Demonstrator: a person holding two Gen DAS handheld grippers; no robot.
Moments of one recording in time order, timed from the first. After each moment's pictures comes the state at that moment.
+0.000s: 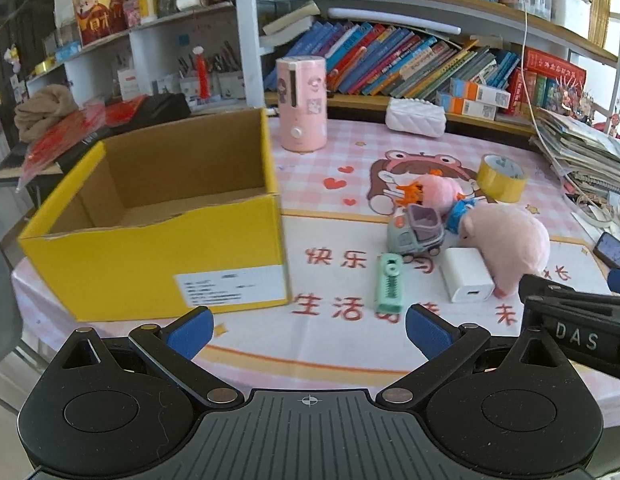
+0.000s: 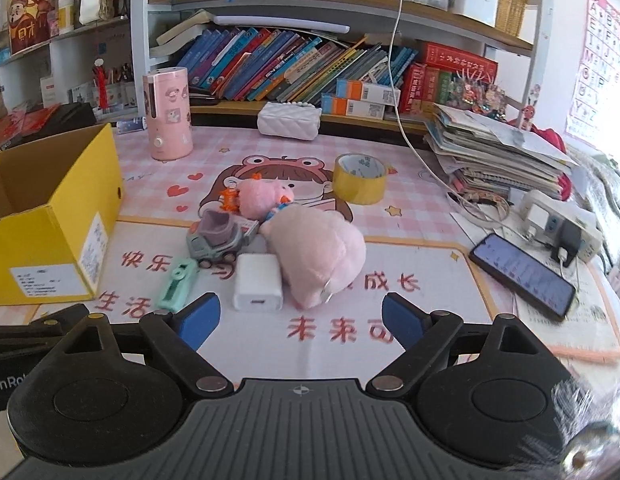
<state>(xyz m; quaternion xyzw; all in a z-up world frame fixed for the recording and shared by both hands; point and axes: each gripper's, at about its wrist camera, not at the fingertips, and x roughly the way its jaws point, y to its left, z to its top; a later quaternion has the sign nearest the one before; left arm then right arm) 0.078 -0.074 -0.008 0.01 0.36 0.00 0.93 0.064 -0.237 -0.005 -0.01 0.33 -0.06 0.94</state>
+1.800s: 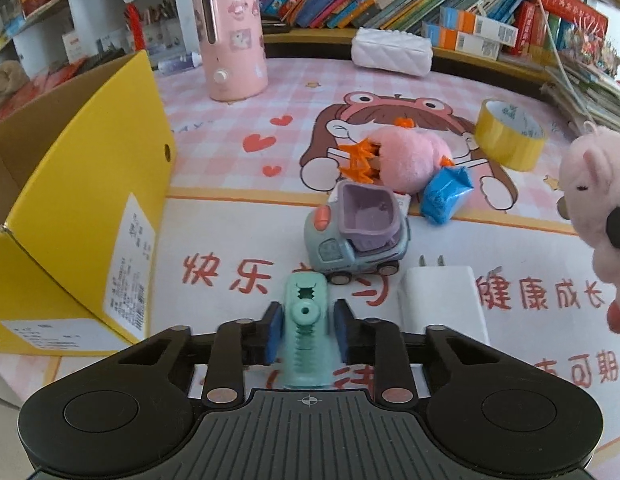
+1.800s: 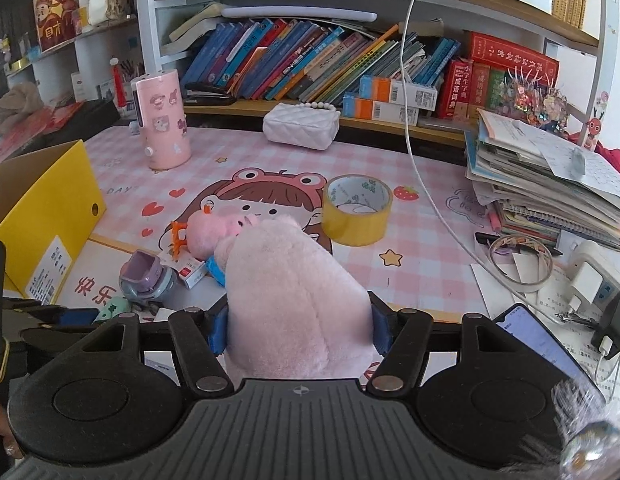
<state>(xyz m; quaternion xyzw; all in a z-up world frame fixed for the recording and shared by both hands) 0.187 -0.148 -0.070 0.02 0.44 -0.01 0.90 0.151 -0.350 -0.005 -0.01 0.34 0.06 0.94</state>
